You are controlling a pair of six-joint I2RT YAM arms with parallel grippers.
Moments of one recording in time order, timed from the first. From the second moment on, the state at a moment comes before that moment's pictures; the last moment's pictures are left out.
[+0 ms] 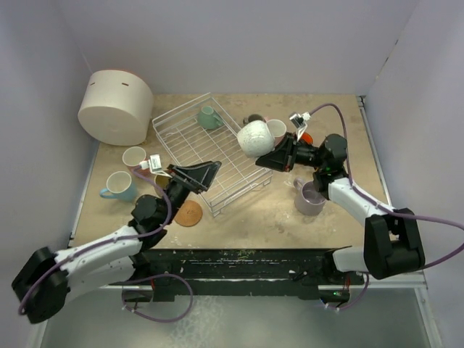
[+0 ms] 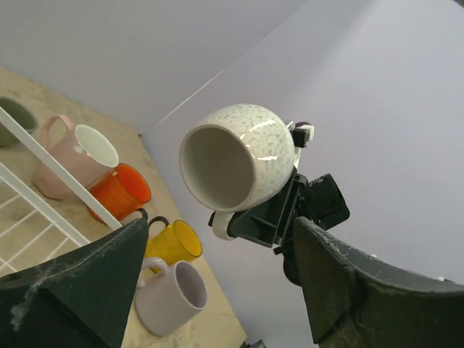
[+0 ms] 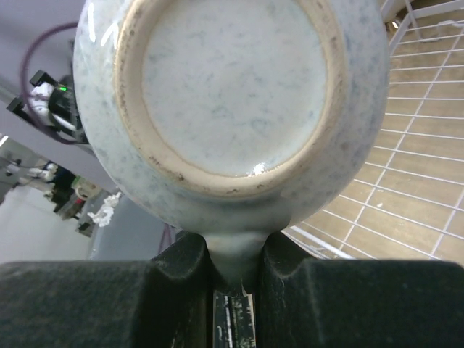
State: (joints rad) left arm -0.81 1.00 0.31 1.09 -0.25 -0.94; right arm 0.23 1.35 0.69 0.88 -1.12 0.91
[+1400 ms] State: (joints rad) left arm -0.76 0.62 0.88 -0.50 -0.47 -0.06; right arm 0.60 2.12 1.82 -0.47 -0.30 -0.24
